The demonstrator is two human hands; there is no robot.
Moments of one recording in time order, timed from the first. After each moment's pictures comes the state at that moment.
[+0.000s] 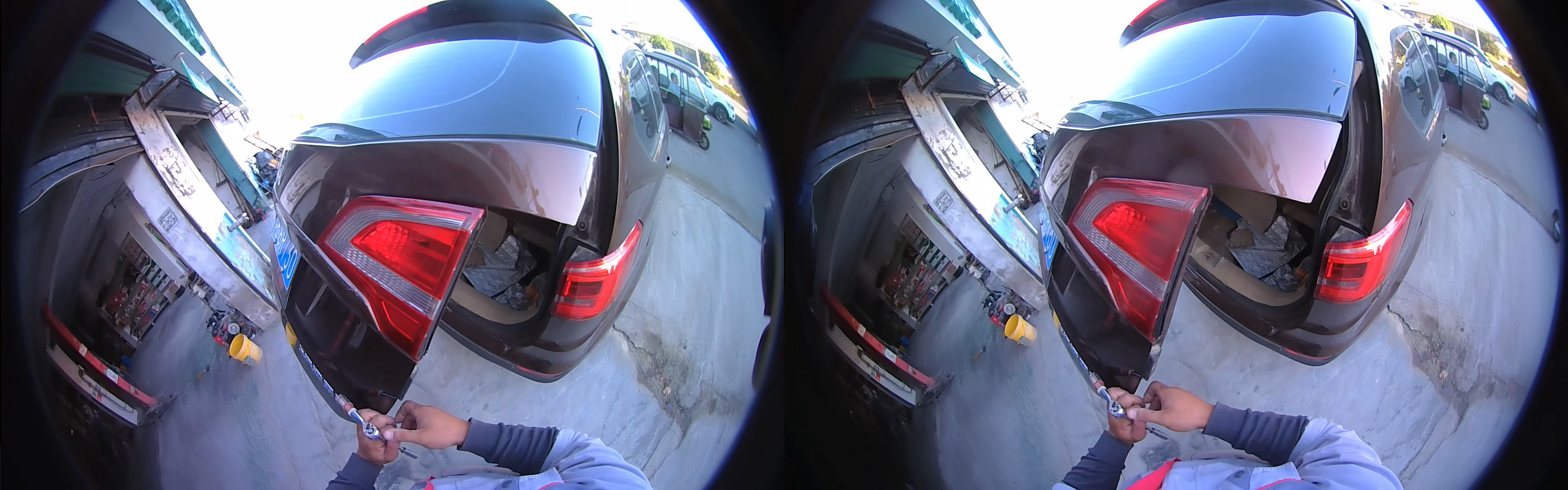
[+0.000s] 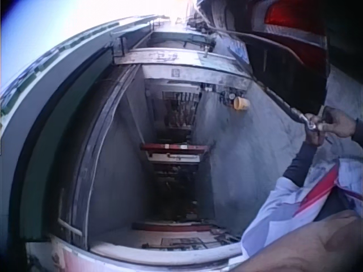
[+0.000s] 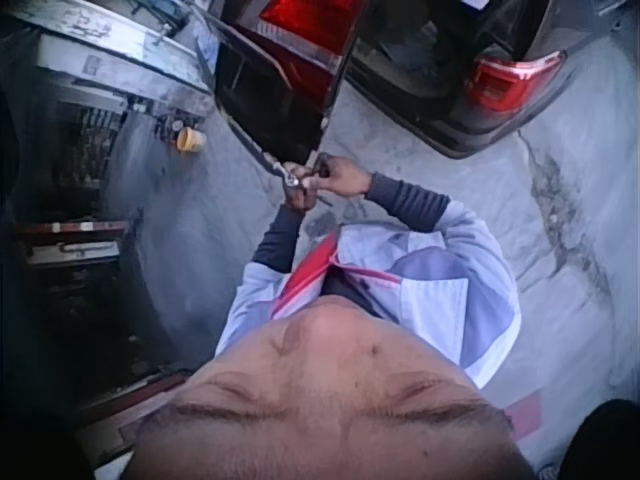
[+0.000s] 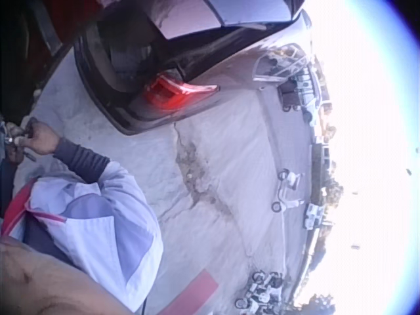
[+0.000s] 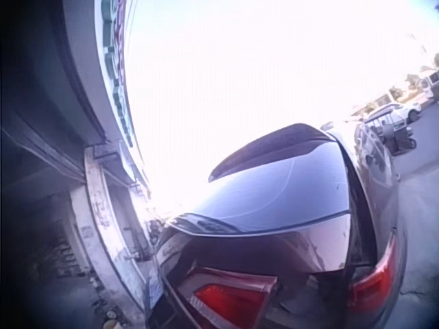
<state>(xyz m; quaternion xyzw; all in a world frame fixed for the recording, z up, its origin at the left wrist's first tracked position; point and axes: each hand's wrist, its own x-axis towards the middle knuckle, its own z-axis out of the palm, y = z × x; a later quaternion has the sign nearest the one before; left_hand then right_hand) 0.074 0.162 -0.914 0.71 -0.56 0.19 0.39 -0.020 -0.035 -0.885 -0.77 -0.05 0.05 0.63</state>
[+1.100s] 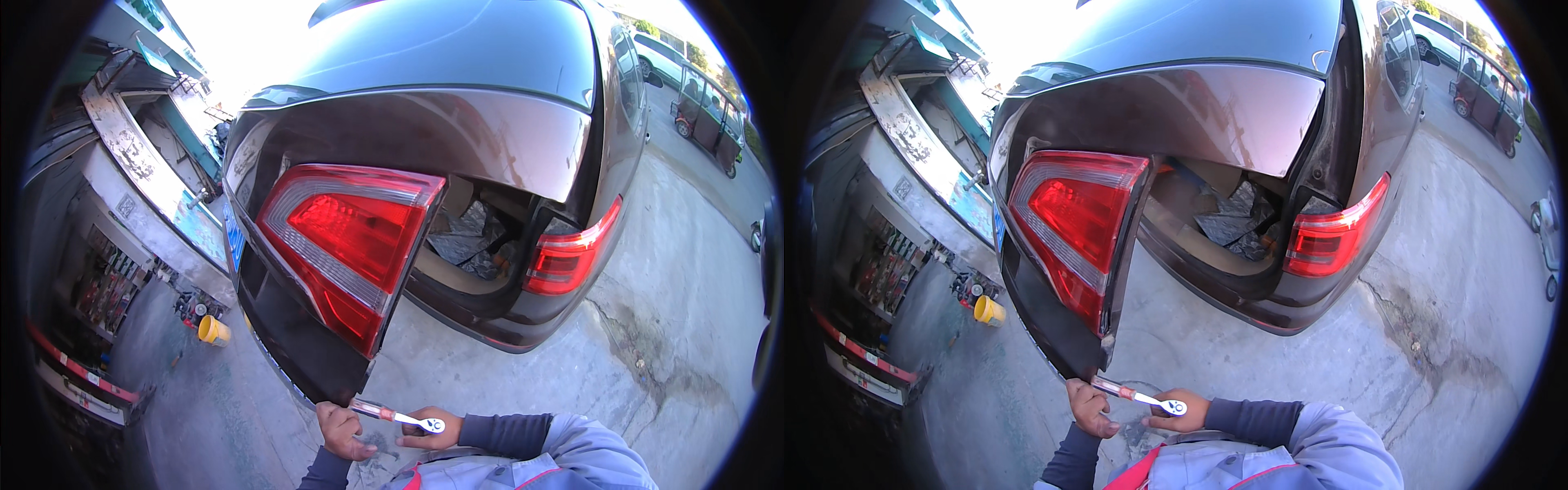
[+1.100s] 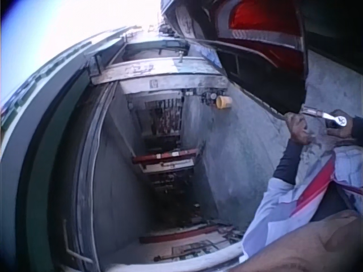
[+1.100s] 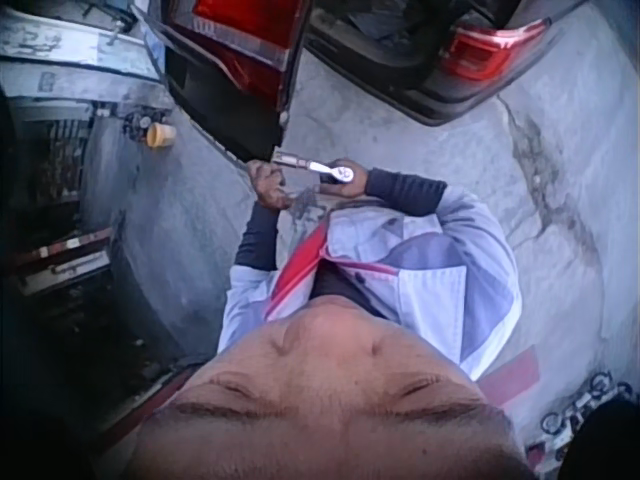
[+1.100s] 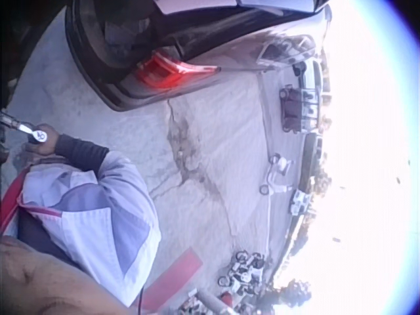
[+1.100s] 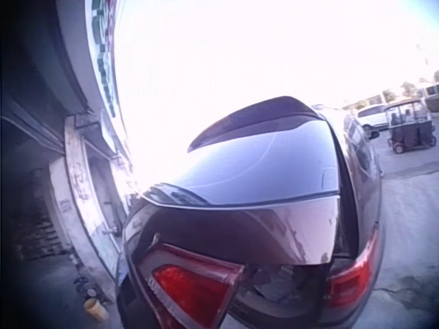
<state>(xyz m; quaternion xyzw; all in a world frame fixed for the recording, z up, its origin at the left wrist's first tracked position) 0.076 0.156 -0.900 0.71 -0.58 0.19 0.35 -0.073 -0.060 -0.973 -0.75 -0.13 0.01 0.65</state>
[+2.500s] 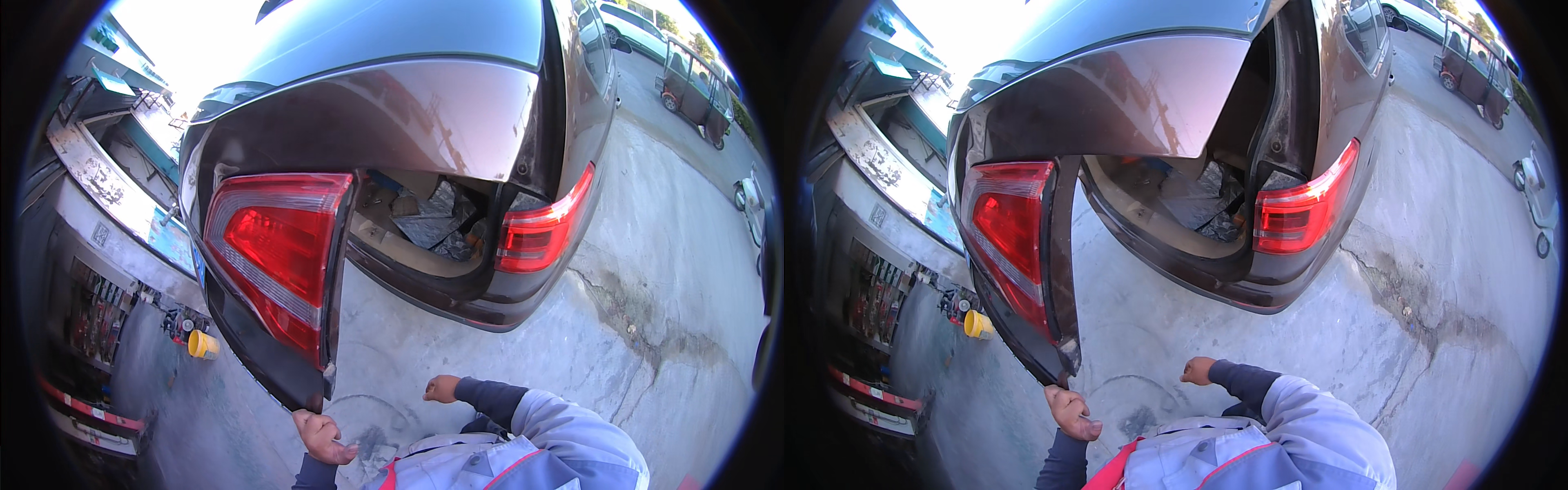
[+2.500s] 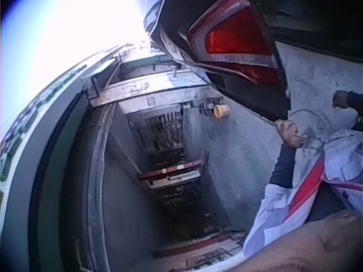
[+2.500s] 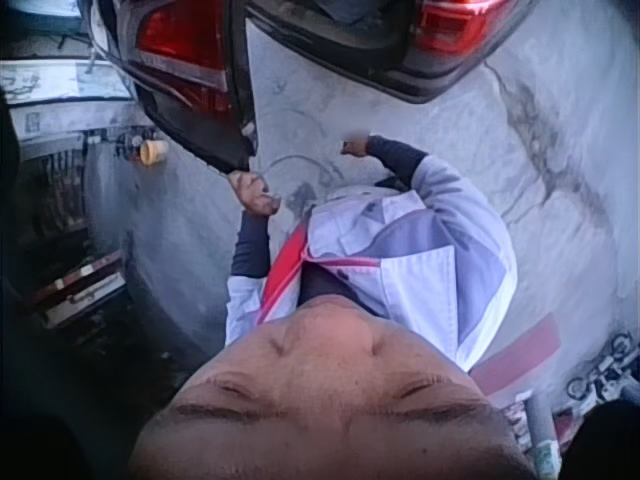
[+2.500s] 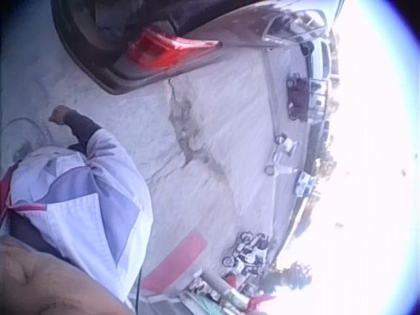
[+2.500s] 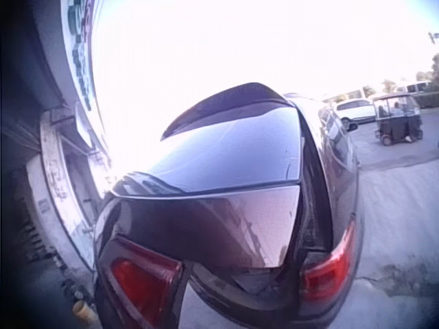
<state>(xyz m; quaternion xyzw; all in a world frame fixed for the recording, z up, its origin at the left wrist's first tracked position) 0.073 0.159 -0.902 0.73 -0.56 0.20 0.32 -0.051 -0.119 -1.191 -0.84 0.08 0.19 0.49</state>
